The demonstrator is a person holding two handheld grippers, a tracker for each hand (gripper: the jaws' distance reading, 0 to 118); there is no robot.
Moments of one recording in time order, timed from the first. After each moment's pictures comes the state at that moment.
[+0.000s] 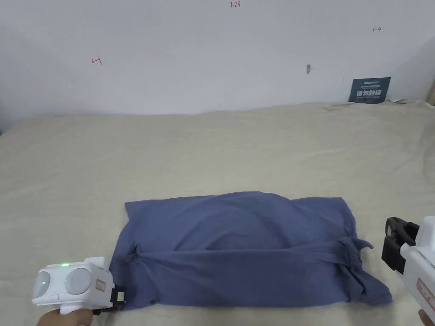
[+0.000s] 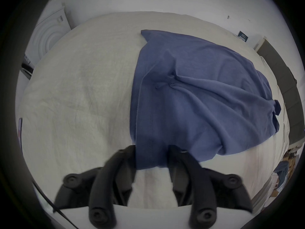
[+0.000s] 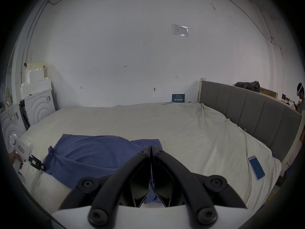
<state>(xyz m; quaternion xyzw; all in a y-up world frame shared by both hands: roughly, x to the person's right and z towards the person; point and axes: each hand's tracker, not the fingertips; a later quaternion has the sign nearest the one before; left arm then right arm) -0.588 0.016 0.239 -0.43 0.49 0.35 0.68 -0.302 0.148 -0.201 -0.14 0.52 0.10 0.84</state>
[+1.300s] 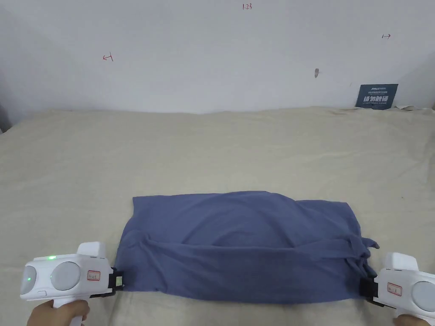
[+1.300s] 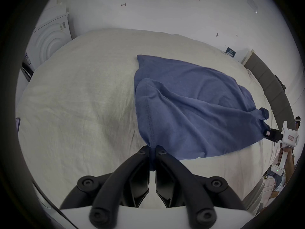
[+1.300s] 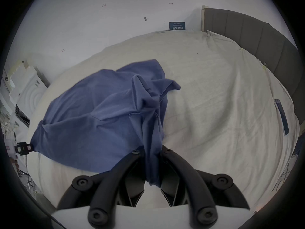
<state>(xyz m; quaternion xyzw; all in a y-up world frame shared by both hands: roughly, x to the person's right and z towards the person) -0.576 0.054 0.266 -0.35 0.49 0.34 0.72 -0.349 0.032 -0.264 -0.42 0.48 0.17 0.75</state>
